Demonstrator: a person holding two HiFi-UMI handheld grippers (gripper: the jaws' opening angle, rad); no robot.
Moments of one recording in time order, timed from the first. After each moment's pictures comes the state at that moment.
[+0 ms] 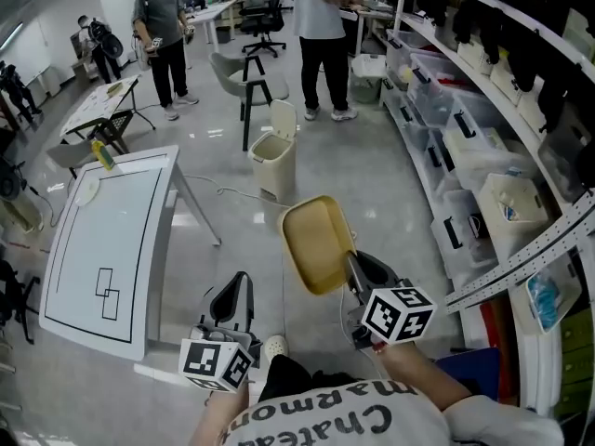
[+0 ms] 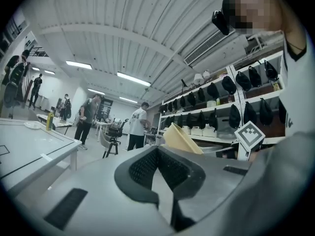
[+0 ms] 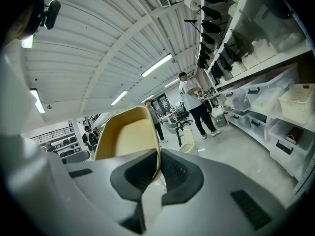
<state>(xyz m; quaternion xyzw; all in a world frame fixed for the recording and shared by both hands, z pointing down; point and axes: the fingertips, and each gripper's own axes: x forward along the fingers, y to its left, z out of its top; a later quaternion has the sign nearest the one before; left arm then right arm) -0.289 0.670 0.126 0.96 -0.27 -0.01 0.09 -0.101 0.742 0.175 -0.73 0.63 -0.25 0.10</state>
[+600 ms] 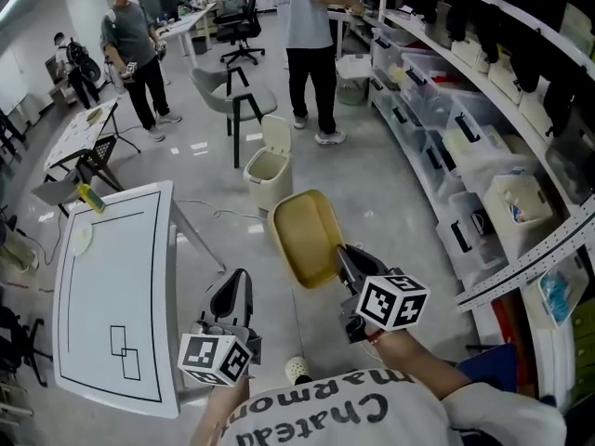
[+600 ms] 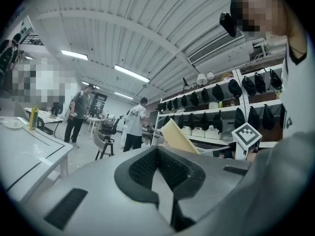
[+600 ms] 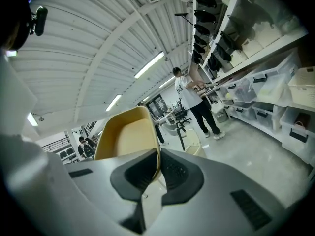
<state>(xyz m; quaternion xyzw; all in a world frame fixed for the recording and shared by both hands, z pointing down) -0.261 0.525 0.122 0.97 -0.23 0.00 0.10 -0.088 0.602 0.168 -0.73 0.61 -0.27 0.14</state>
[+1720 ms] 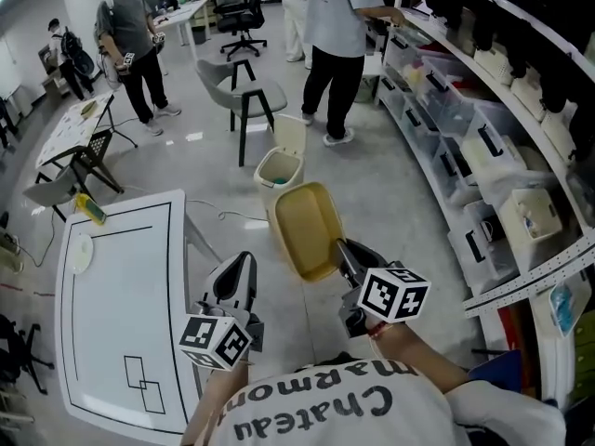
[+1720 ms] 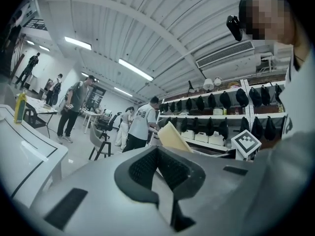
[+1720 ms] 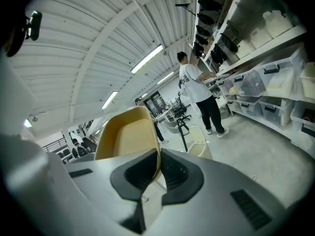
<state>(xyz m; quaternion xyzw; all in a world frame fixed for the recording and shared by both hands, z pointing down) -0.250 0.382 0.129 0.97 -0.19 -0.01 0.14 -0.095 0.467 0.180 -0.73 0.60 -0.29 0.13</state>
